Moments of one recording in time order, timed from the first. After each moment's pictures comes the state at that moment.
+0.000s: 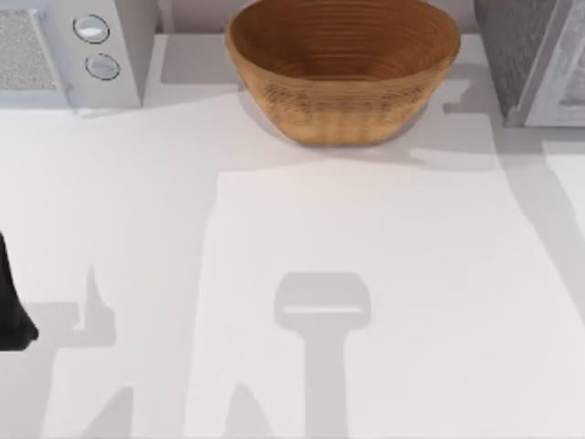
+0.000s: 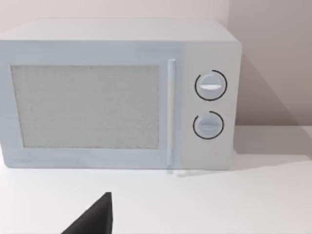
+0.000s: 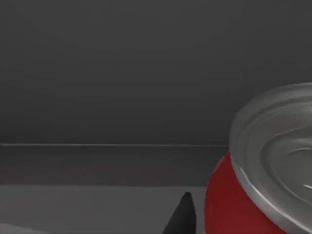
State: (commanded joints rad) left arm 0.00 0.00 0.00 0.00 0.00 0.00; right arm 0.18 1.38 1.81 -0.44 0.19 0.02
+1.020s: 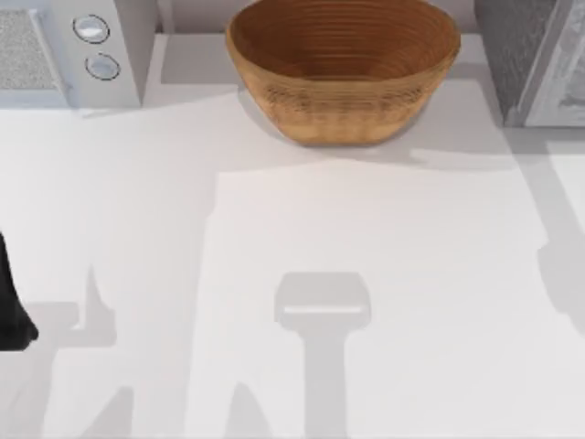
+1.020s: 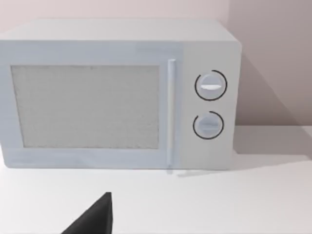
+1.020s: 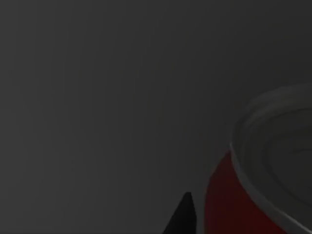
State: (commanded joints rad) left arm 0.00 0.00 0.00 0.00 0.00 0.00; right arm 0.10 2.09 2.77 -0.68 0.12 0.02
